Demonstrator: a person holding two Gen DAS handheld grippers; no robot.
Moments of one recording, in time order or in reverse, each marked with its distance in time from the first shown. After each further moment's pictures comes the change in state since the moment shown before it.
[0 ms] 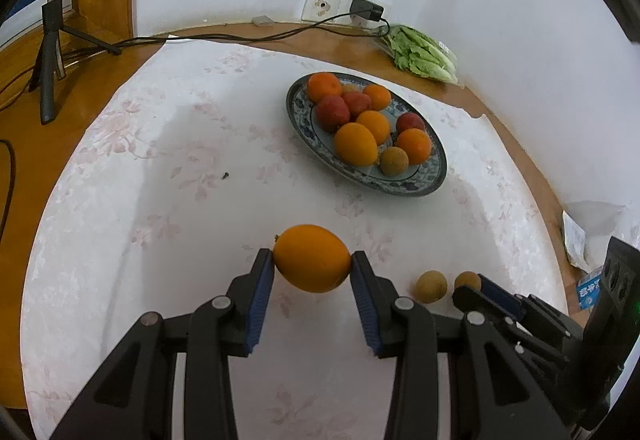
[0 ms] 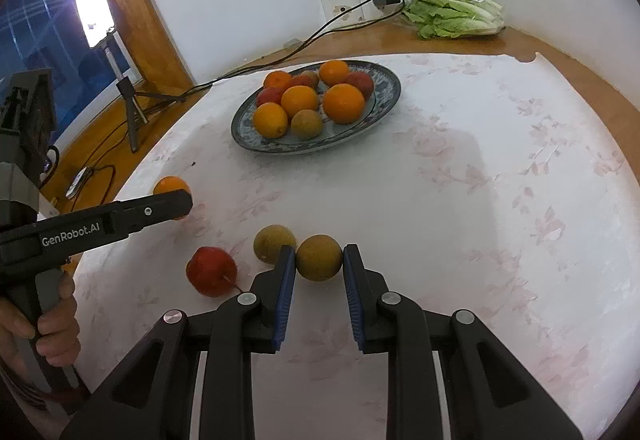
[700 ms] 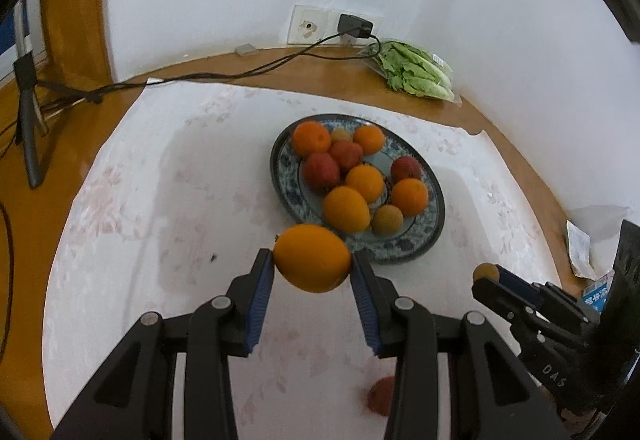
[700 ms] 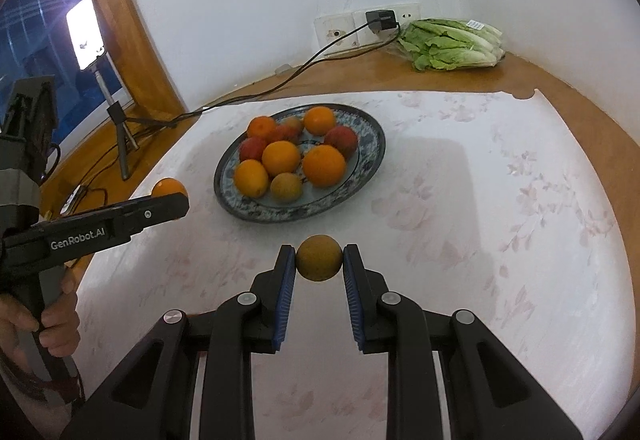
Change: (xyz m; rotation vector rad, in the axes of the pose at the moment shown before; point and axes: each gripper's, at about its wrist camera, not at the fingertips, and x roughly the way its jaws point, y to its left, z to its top) left arm 0.011 -0.013 0.051 0.073 -0.038 0.014; right arm -0.001 -0.014 0.049 -0.022 -0.036 -0.018
